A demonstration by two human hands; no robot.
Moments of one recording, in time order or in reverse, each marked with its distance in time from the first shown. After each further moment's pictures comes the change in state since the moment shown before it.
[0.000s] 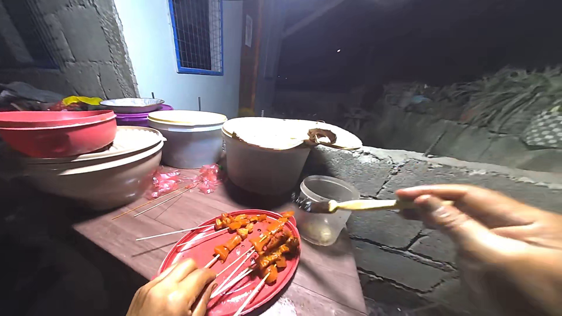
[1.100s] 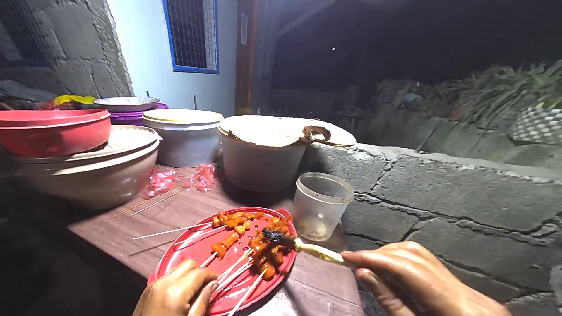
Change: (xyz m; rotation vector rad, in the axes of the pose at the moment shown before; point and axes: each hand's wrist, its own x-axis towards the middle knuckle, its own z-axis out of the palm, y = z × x) left_hand -0.003 -0.004 0.006 -0.147 -0.048 -0.021; right_hand -0.065 -0.034 0.025 -0.187 -0.246 -0.223
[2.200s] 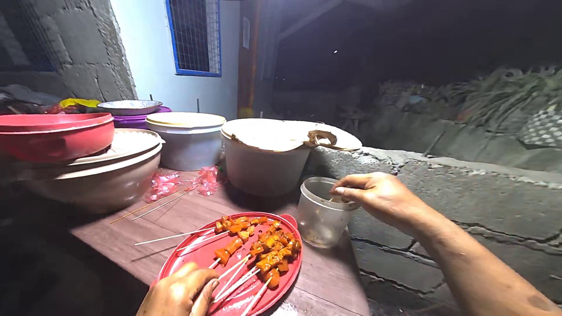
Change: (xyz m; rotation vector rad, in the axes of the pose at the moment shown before) left_hand 0.008 -0.007 0.002 0.002 -0.015 -0.045; right_hand 0.123 0.118 0.002 -0.145 -0.299 0.435
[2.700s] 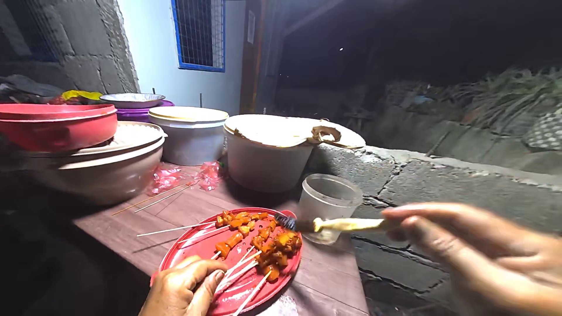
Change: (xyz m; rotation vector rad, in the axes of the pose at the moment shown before) left_hand -0.001 0.007 0.005 -0.307 0.085 -0.072; right_hand -0.119 -0.042 -0.006 0.446 0.324 -0.313
